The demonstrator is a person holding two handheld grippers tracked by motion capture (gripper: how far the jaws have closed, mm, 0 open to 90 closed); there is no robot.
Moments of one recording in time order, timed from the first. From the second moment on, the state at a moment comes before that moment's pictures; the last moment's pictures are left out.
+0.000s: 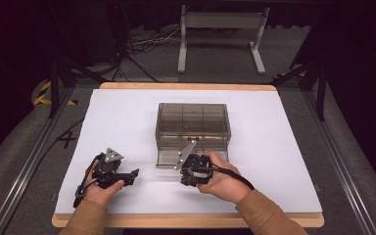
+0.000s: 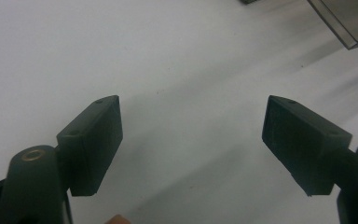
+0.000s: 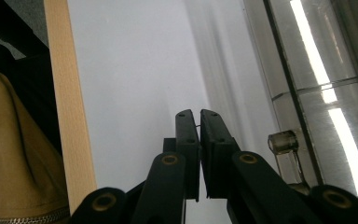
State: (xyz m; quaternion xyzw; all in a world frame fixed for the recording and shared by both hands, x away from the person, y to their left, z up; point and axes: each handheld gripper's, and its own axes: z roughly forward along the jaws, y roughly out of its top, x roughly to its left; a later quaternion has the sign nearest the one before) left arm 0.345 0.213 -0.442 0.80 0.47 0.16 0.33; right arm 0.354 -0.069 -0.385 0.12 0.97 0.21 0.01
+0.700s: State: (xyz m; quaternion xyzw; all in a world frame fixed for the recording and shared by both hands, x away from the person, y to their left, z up) left arm 0.345 0.213 -0.441 0.80 0.47 0.16 0.33; right arm 0.359 -0.076 -0.358 0.11 0.96 0.24 0.02
